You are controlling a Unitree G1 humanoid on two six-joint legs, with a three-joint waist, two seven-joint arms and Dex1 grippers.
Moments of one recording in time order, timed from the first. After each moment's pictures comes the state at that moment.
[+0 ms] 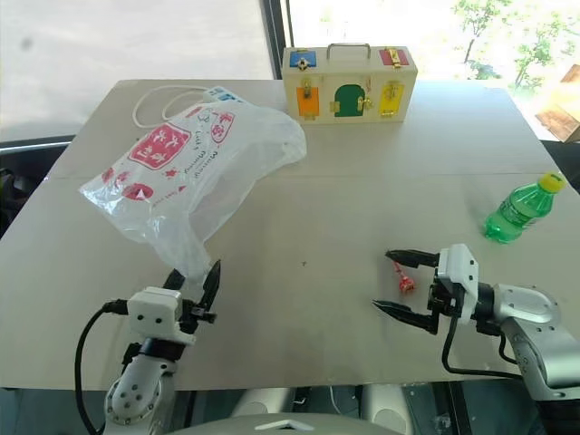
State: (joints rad) left arm 0.49 0.16 0.07 -0.42 -0.01 -0.23 -0.21; right arm 0.10 -0.68 -0.09 -0.30 0.55 0.15 1.16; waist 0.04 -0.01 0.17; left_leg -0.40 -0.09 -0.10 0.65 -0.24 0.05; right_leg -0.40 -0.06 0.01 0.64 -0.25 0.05
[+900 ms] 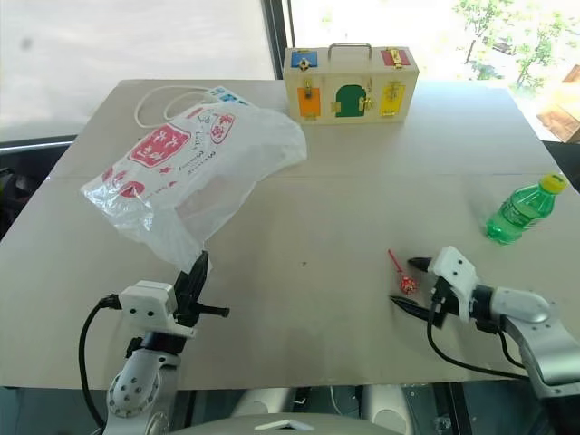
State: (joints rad) left arm 0.45 0.15 0.06 -0.43 -0.16 -0.20 -0.24; right arm 0.14 -0.74 -0.08 -0.23 0.34 0.24 0.97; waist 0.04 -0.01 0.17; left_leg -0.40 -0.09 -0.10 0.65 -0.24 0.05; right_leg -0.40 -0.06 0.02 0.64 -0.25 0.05
